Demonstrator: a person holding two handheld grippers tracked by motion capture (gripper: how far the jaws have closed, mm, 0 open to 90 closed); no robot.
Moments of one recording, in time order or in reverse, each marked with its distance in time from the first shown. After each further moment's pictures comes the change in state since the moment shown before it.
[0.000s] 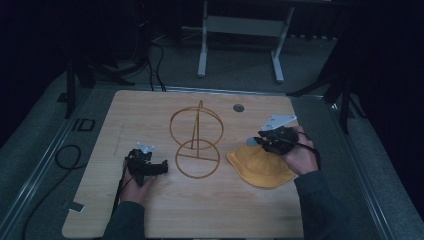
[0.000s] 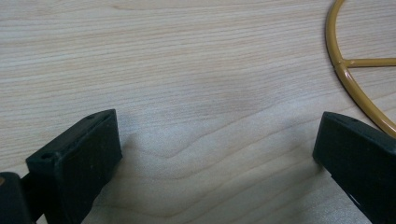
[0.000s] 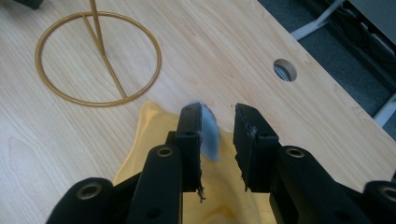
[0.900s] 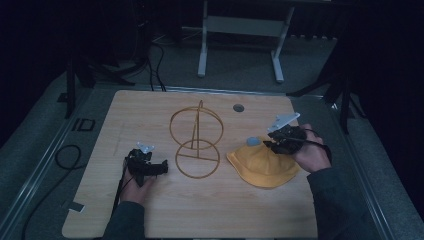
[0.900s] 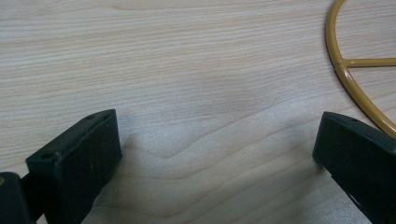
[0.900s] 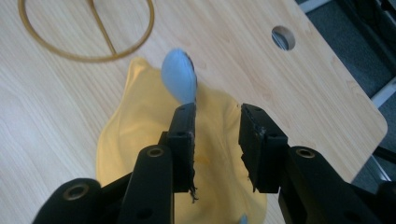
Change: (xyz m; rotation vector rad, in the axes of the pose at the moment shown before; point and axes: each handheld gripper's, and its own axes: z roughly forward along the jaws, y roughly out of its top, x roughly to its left) left arm 0.000 0.000 0.000 0.000 0.000 0.000; right arm -0.015 -0.009 -0.009 0.131 0.015 -0.060
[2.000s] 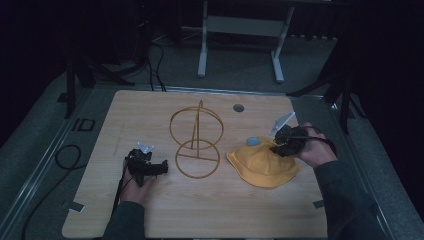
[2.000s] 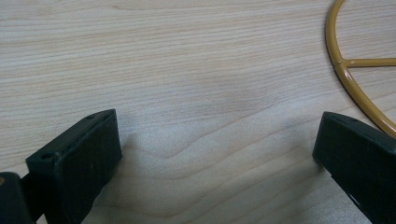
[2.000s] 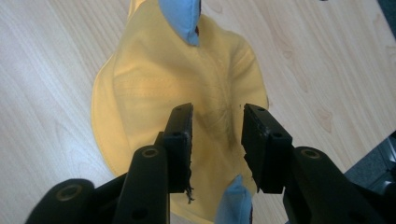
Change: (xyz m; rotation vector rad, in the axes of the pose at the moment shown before) left arm 0.000 0.000 0.000 -0.004 0.001 -0.001; right arm -0.016 -0.010 0.013 0.190 0.090 -0.083
